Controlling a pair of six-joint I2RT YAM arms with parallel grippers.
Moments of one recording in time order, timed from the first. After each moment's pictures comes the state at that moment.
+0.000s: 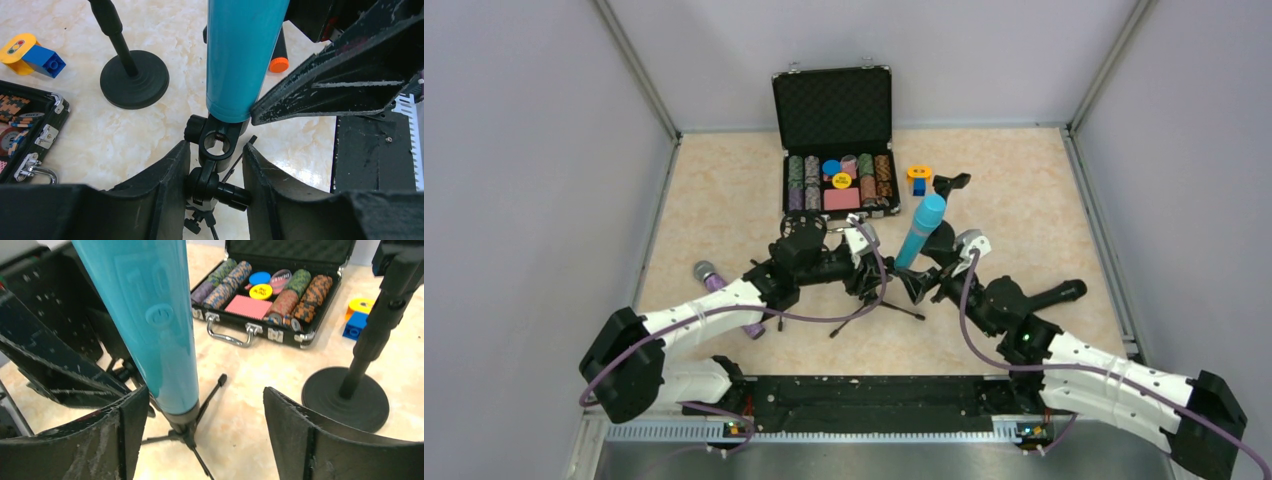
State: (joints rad) left arm -0.80 1.24 0.68 0.30 0.48 0.06; right arm 0.92 0.71 0.30 0.44 0.25 0.20
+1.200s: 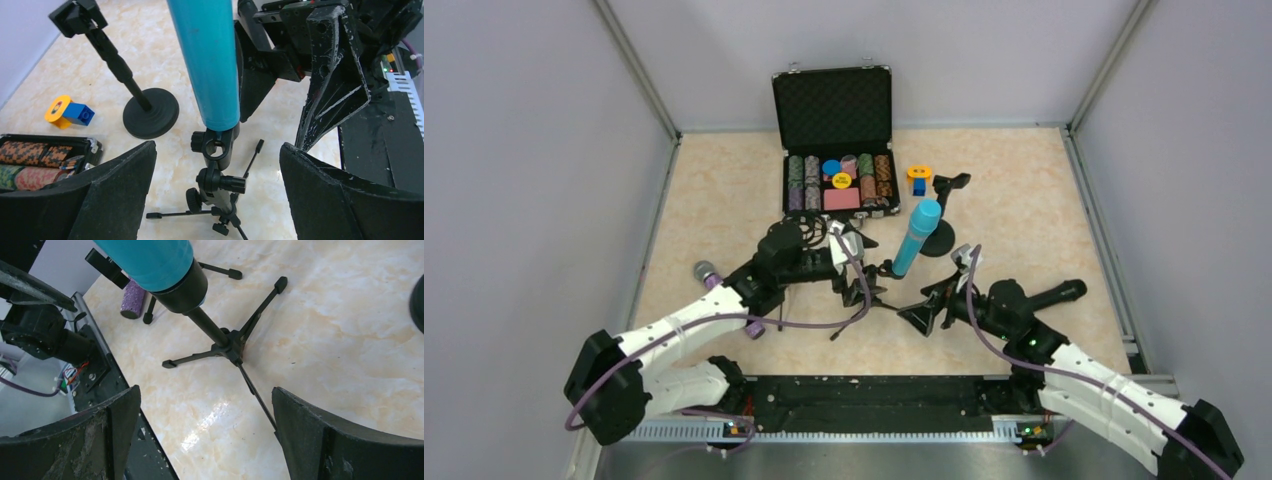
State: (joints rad) left arm -0.74 1.10 0.68 0.26 0.61 0.22; right arm 0.72 0.59 0.17 0.23 -0.24 0.45
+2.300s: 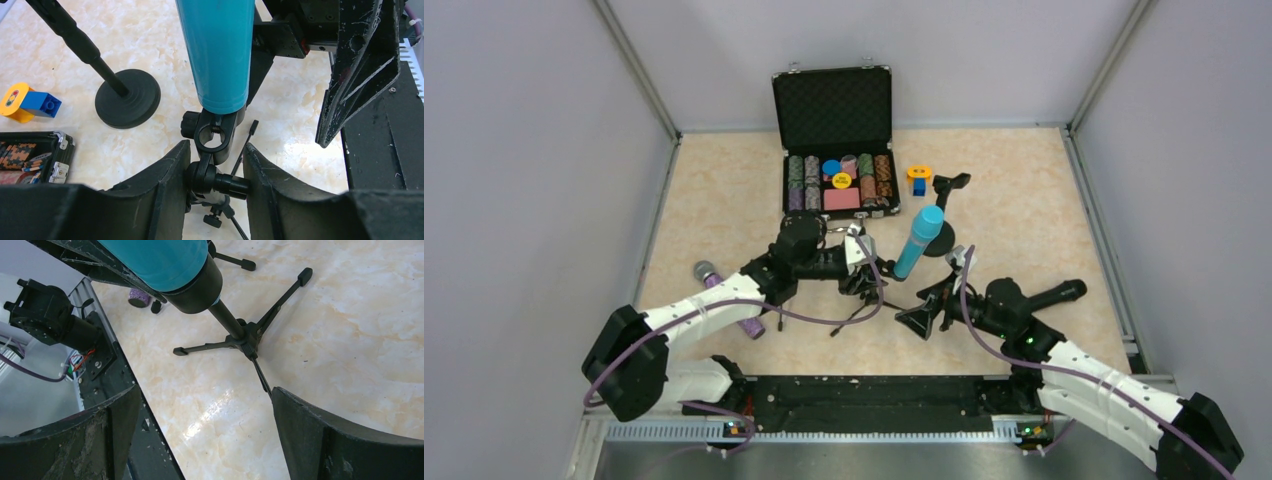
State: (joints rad) left arm -0.74 1.26 0.71 0.23 0.70 0.31; right arm 0.72 0.66 0.17 0.27 -0.33 0.44
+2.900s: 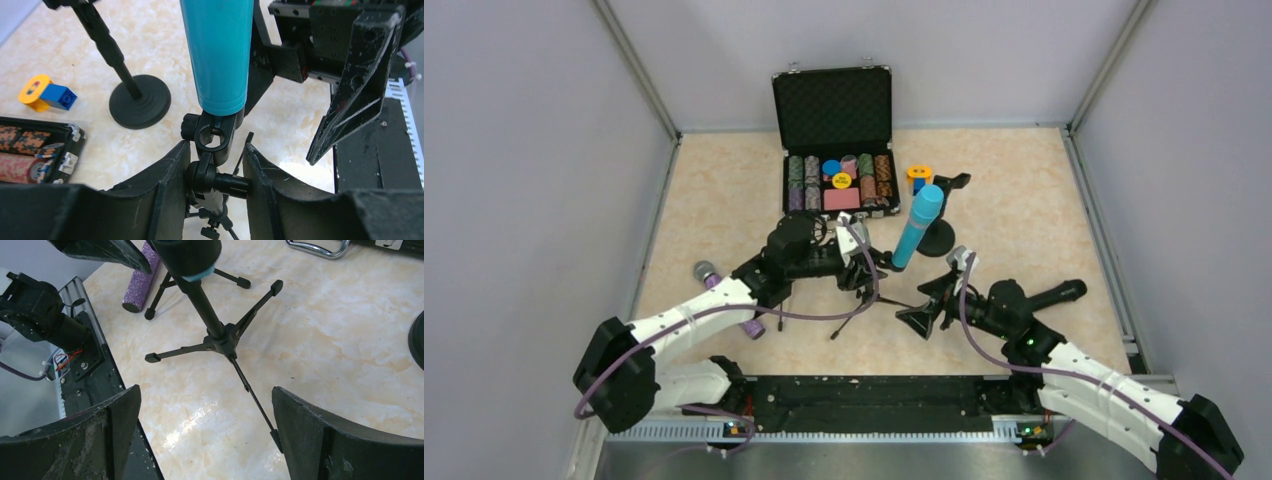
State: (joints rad) left arm -0.74 1.20 0.71 0.25 0.63 0.18; right arm 0.72 0.64 0.16 0.31 -0.32 0.35
